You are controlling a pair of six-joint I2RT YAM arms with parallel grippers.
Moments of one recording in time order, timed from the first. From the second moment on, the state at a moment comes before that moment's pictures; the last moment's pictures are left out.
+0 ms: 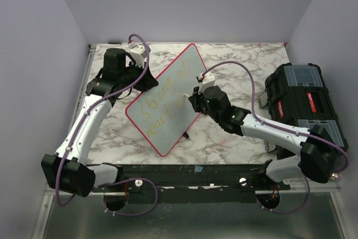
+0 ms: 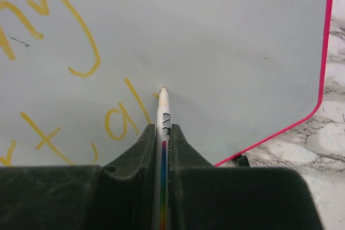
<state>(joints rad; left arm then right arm) -0.25 1.25 1.27 -0.57 0.51 -0.09 0.89 1.37 0.88 0.11 0.32 0.28</state>
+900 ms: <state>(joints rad) -0.25 1.25 1.27 -0.57 0.50 -0.09 0.89 1.36 0.83 0.12 0.35 0.28</state>
